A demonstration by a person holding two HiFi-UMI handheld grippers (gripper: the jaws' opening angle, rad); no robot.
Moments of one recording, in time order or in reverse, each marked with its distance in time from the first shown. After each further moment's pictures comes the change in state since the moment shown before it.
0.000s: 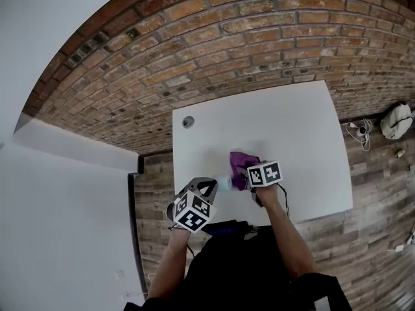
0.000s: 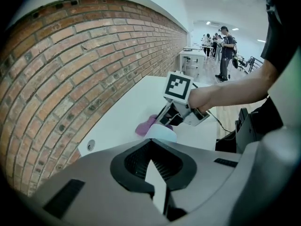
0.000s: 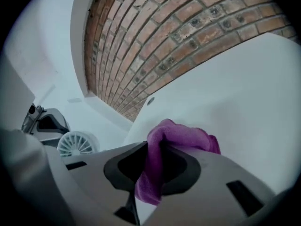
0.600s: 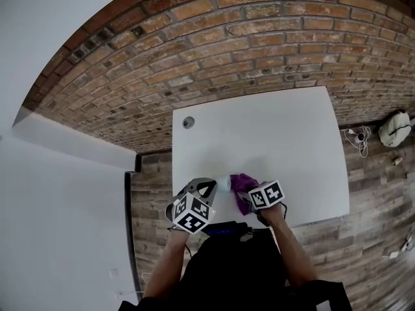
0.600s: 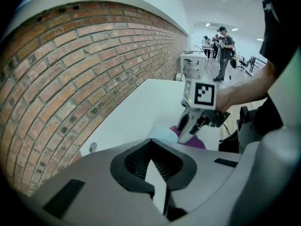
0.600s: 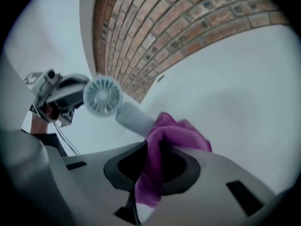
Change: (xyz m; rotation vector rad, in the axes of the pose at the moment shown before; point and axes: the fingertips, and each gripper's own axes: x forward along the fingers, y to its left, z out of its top) left arm -0.001 0.002 0.003 0.006 -0.036 0.025; right arm -0.024 0.026 -0.080 -0.082 0.194 0.076
